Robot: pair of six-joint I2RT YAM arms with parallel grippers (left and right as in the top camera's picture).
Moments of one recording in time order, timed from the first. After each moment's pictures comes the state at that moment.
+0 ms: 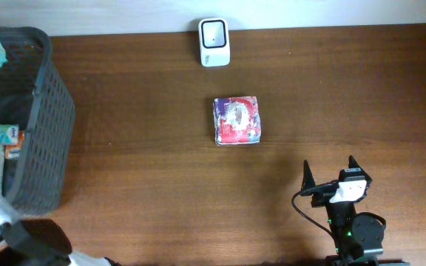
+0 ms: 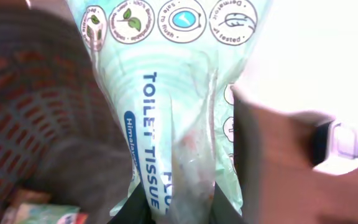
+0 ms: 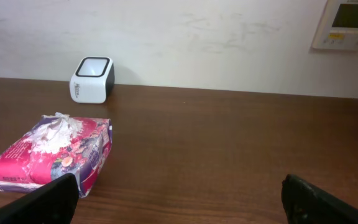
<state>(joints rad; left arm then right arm) 0.60 1.76 1.98 -0.89 0.46 0.03 0.04 0.01 0.01 -0.08 -0.01 -0.03</state>
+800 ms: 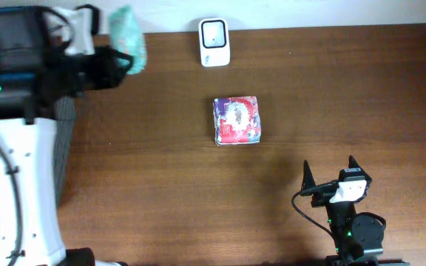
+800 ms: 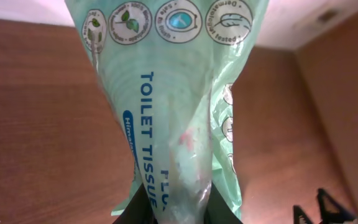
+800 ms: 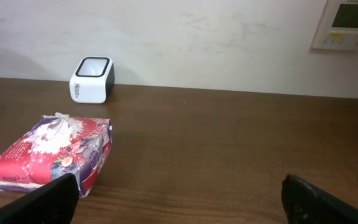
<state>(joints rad) 0.03 1.61 1.98 -1.17 0.55 -0.12 0.04 0.01 0.01 -0.08 -0.01 -0.03</state>
